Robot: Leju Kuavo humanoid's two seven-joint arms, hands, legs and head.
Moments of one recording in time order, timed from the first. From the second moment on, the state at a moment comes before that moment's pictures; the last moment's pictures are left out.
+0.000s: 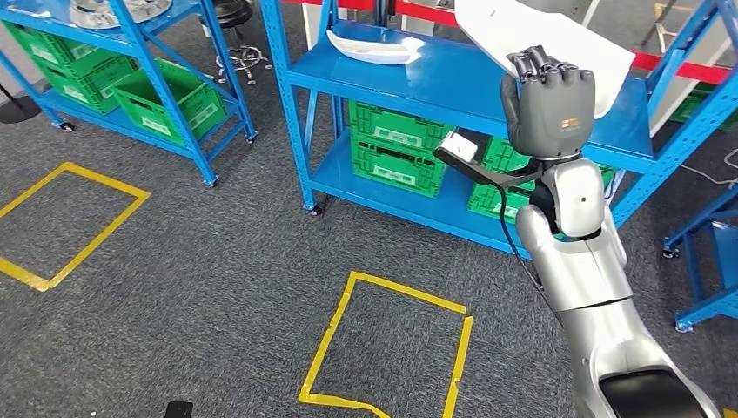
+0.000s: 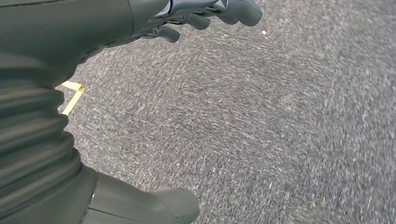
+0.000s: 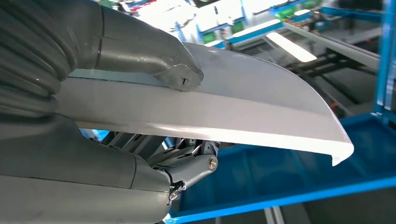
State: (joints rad) left arm -0.13 -0.09 0.52 -0.21 -0.50 0.48 -0.40; right arm -0.68 -0.09 0.34 -1.09 1.40 -0.36 -0.18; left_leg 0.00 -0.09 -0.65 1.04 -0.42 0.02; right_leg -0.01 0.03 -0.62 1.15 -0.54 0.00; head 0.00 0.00
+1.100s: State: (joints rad) left arm -0.13 -0.11 0.49 -0.21 -0.54 0.47 -0.38; right arm -0.64 -0.25 0.33 -1.19 1.32 -0.35 -0.19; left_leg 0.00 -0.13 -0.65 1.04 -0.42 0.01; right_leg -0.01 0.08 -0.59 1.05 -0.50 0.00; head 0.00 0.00
